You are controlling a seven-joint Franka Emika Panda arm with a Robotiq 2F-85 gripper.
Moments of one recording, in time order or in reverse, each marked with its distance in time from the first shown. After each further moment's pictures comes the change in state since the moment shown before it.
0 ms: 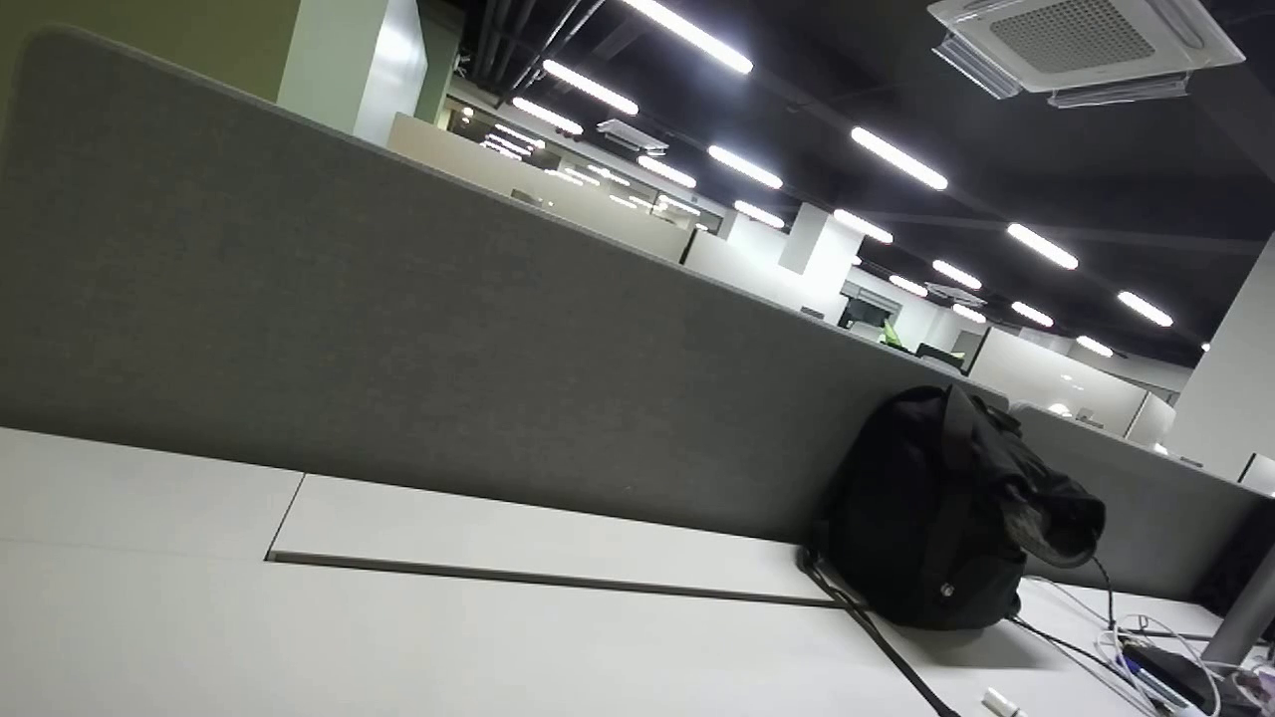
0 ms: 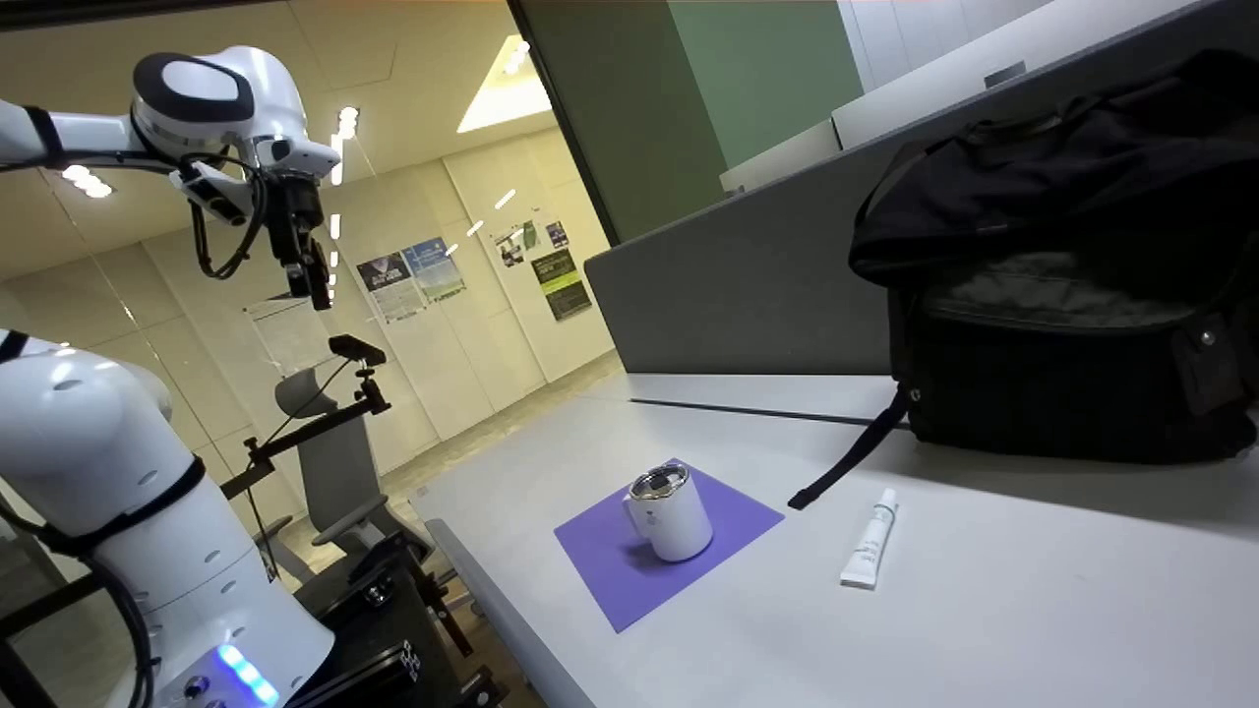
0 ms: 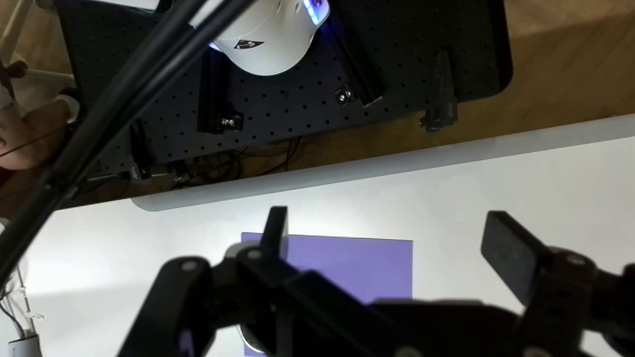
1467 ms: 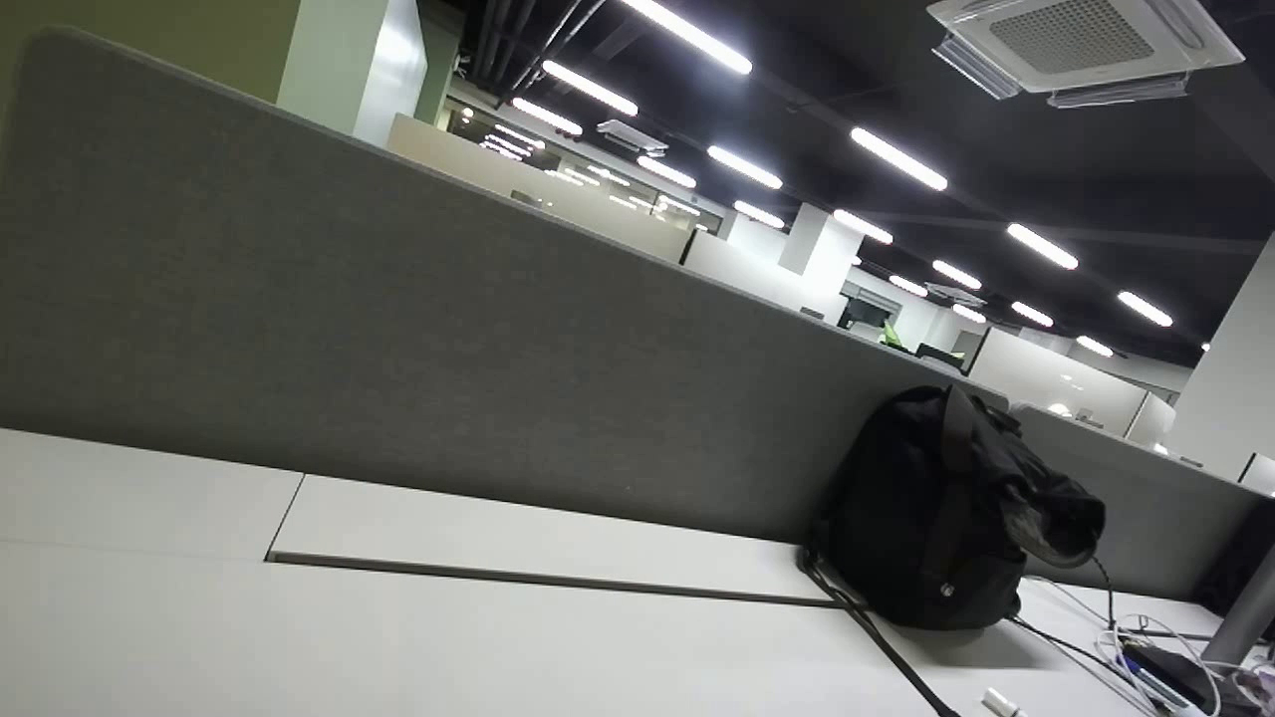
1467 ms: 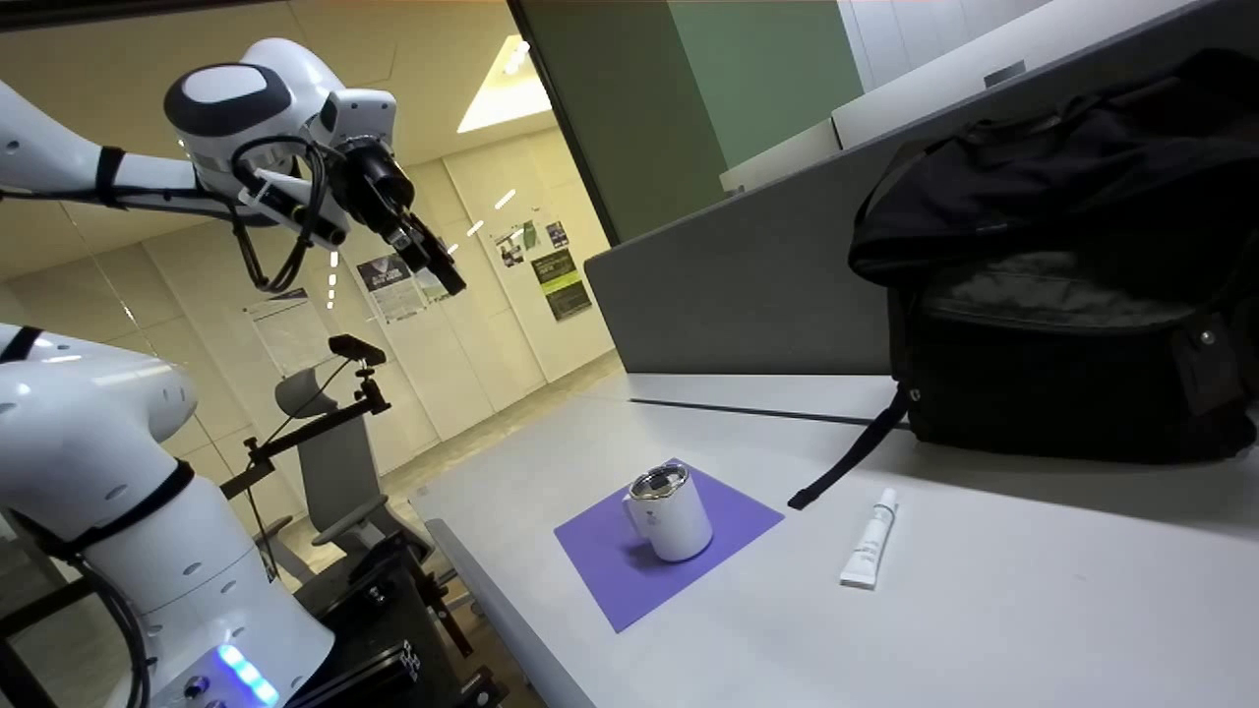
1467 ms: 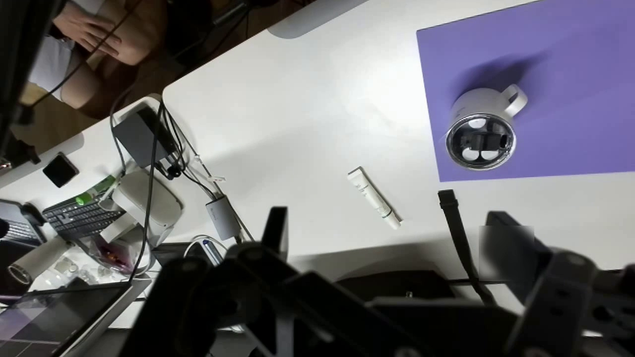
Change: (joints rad) arm -0.317 0.003 -0.134 -0.267 -0.505 0.621 0.006
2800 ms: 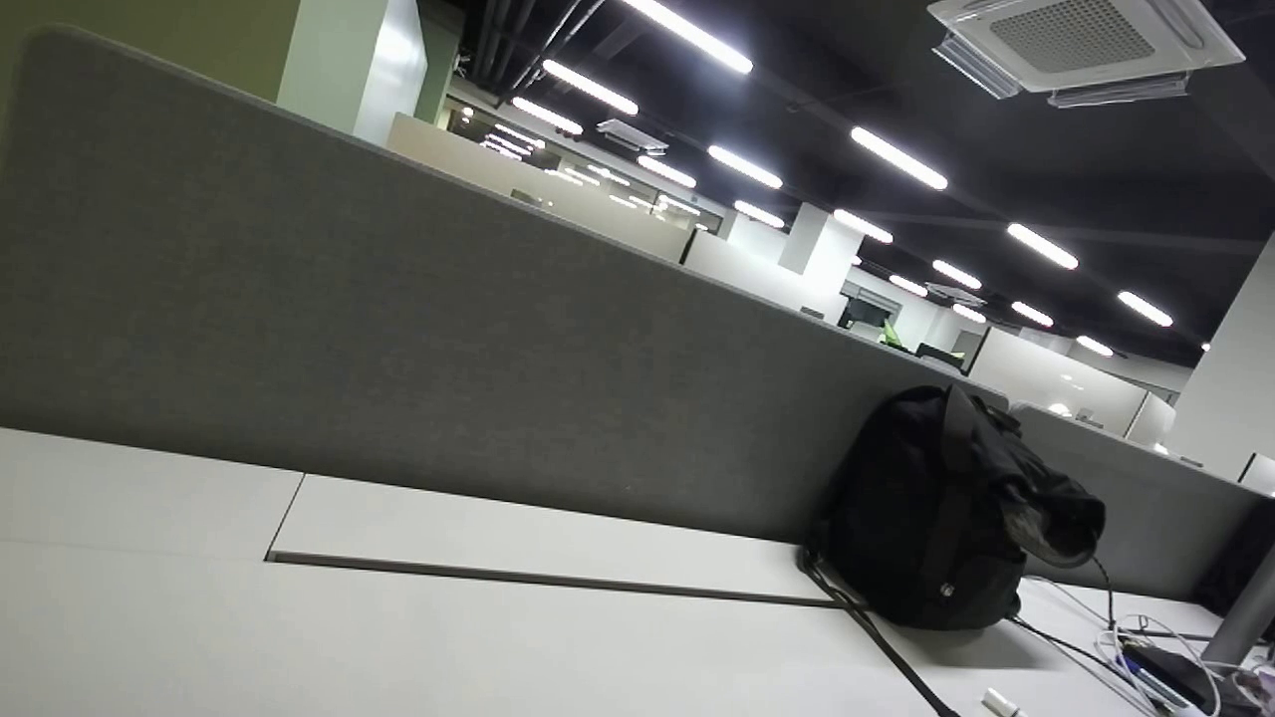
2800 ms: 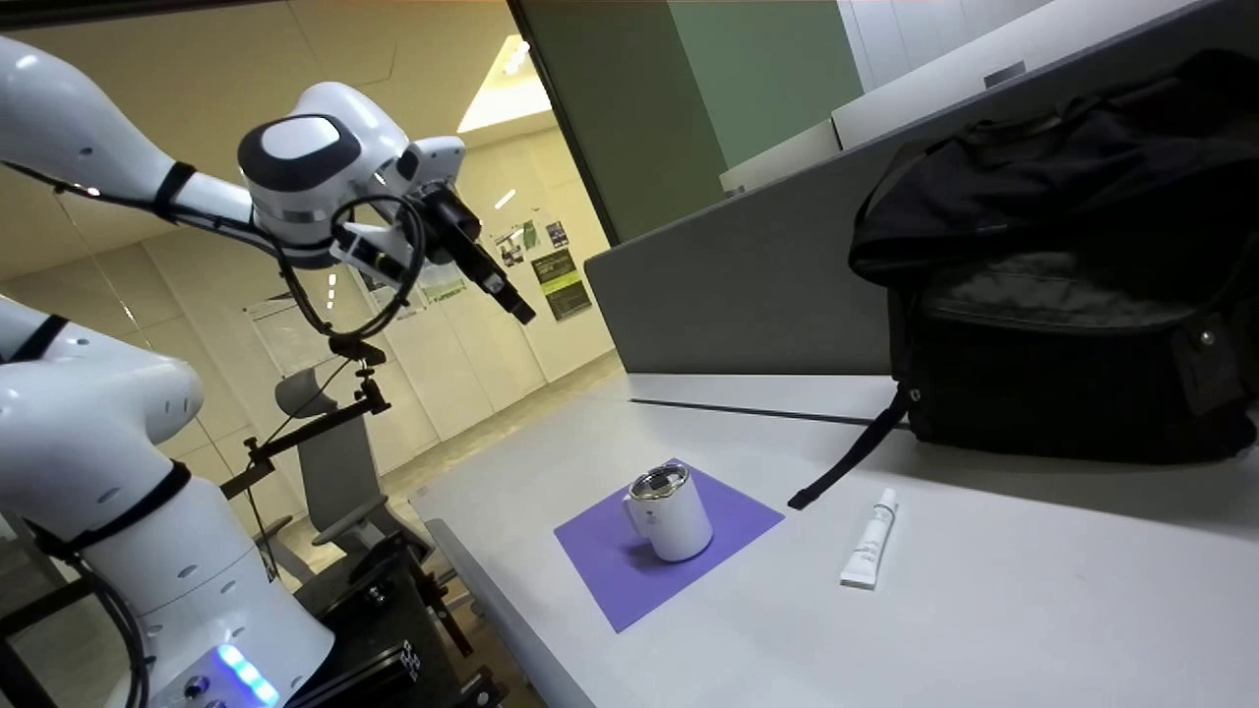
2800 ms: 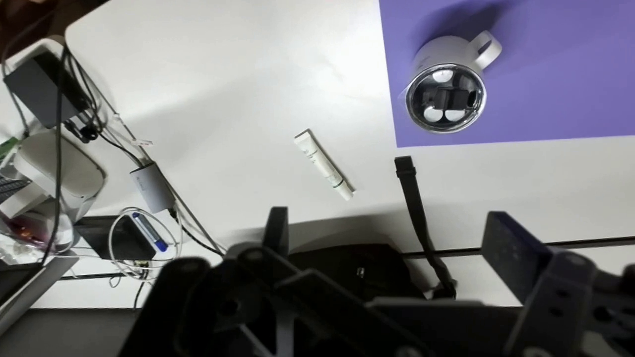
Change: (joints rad) arm -0.075 0.240 -0.005 -0.056 -0.051 0.422 0.015
